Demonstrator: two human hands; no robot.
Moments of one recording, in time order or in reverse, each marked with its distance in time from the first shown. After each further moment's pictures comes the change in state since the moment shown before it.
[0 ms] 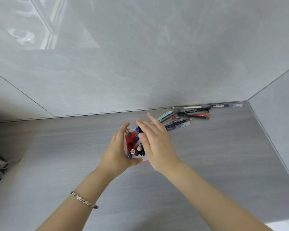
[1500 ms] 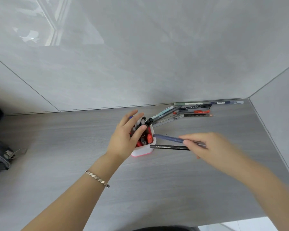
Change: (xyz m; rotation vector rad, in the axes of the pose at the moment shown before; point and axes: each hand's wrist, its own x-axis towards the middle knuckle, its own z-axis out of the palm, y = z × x) left_hand 0.015 0.013 0.008 -0.054 0.144 0.140; right_hand -0.043 0.008 -0.118 -0.067 -0.390 0.356
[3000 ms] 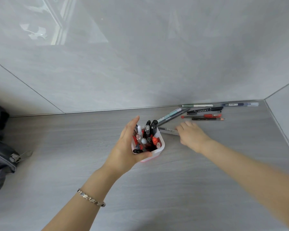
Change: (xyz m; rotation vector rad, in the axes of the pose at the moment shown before) left_hand -0.012 -0.005 -0.013 -0.041 -0.152 -0.114; right_hand 0.137 0.079 0.065 -0.849 -0.097 -0.189
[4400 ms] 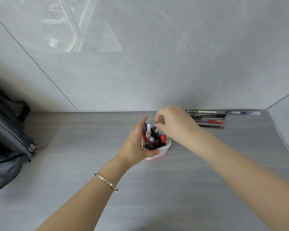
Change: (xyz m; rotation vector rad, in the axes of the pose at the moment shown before) left_hand 0.000 -0.004 0.003 -0.075 0.006 -0.009; right_hand -0.033 -0.082 -0.145 0.580 0.247 0.056
